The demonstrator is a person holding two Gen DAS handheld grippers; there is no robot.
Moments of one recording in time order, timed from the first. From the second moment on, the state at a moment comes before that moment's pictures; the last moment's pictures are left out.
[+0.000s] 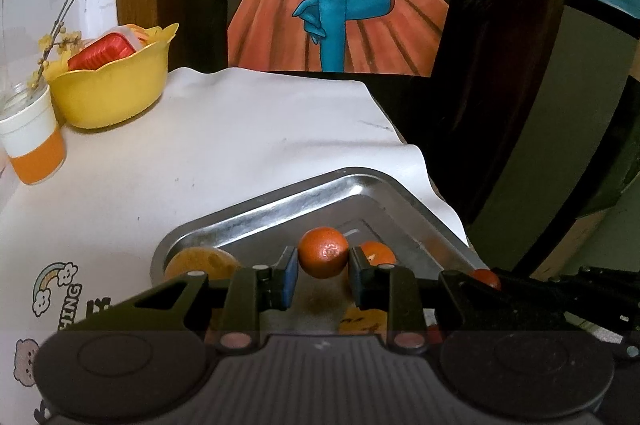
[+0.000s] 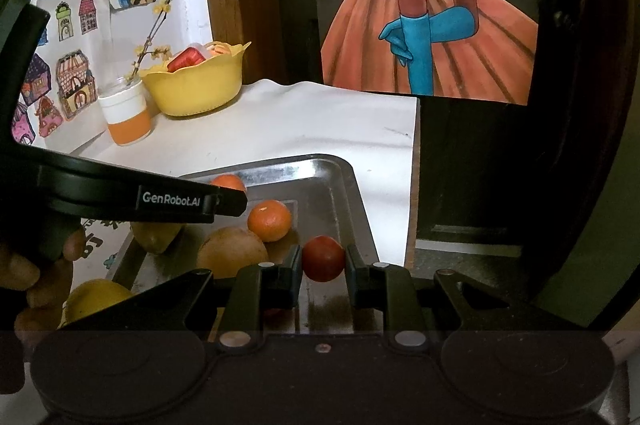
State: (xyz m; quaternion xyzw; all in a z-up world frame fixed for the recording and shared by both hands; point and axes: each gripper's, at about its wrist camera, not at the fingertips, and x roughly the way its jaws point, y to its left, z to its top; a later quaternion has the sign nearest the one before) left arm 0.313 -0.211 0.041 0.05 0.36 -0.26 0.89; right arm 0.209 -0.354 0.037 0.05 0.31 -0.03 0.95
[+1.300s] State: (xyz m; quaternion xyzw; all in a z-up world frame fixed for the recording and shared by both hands) left arm 0.332 -0.215 0.036 0.05 0.39 -0.23 0.89; right arm 0.237 -0.350 0.027 0.04 0.32 -0.03 0.94
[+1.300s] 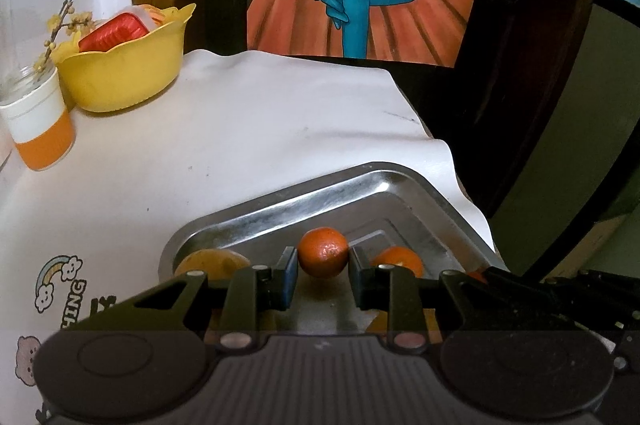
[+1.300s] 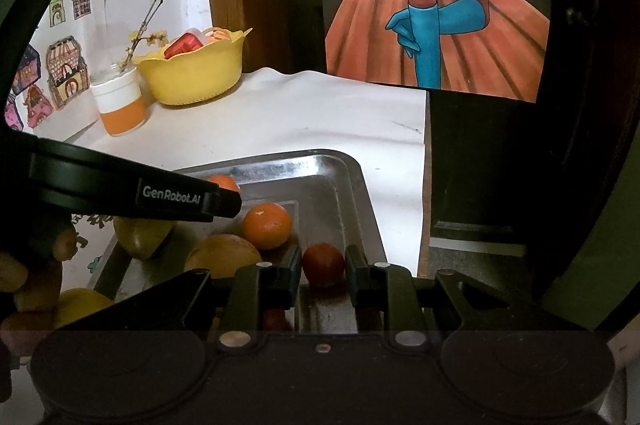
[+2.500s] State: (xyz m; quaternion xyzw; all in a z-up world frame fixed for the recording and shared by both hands) left arm 0.328 -0.212 0.042 0.04 0.36 -0.23 0.91; right arm 0.232 -0.353 0.030 0.06 0.30 -0.02 0.95
